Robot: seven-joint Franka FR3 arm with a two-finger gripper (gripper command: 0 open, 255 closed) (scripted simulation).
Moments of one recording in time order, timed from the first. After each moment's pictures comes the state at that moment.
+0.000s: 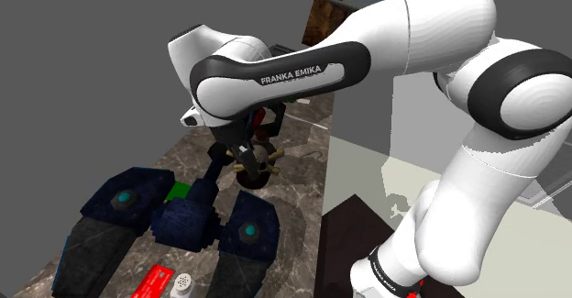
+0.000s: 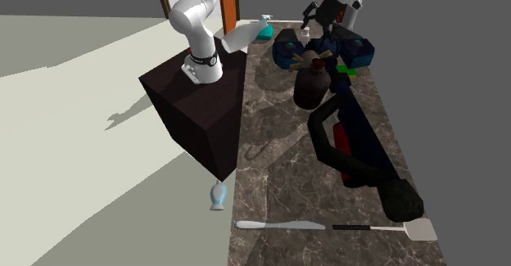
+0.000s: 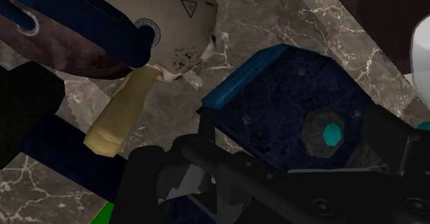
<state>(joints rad) 0.36 0.16 0.30 -1.91 -0.13 1.58 -0.78</state>
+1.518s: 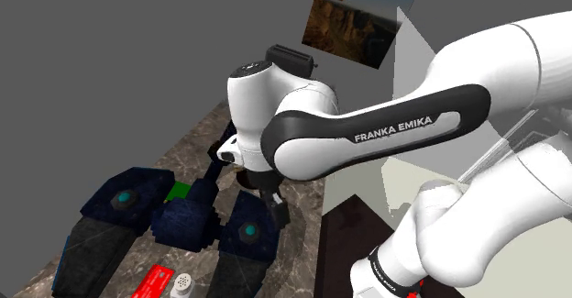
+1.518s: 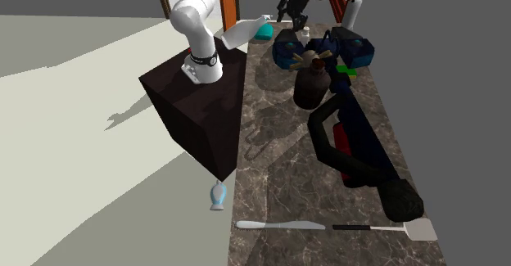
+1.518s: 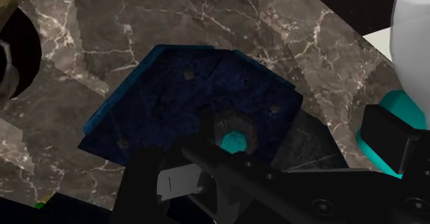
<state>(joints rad) 0.41 -0.24 0.35 -2.40 0.10 1.84 -0.63</state>
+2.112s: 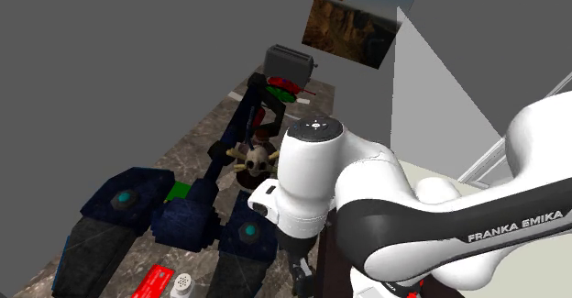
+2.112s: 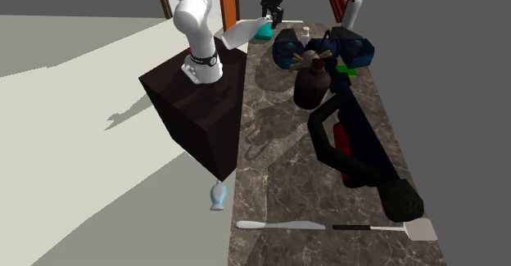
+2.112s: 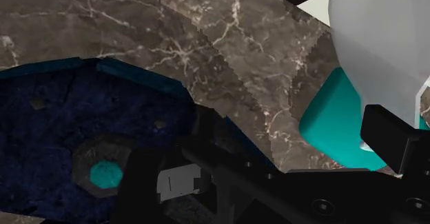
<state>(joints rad) 0.57 -0.53 0.46 -2.71 0.37 2.03 -0.42</state>
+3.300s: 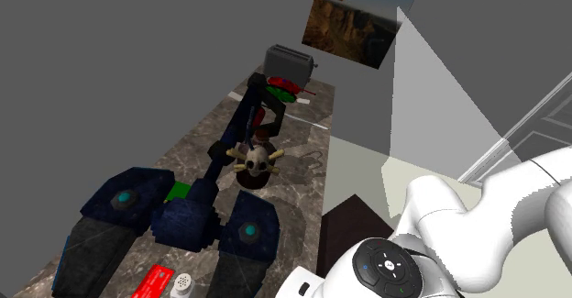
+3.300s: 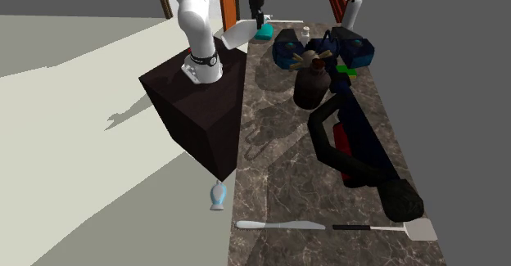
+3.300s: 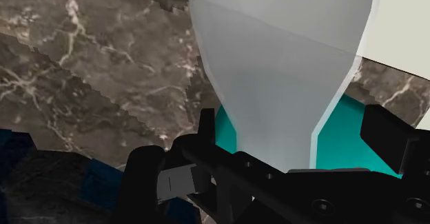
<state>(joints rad) 0.76 -0.49 0.83 -2.87 0.71 2.47 -0.04</state>
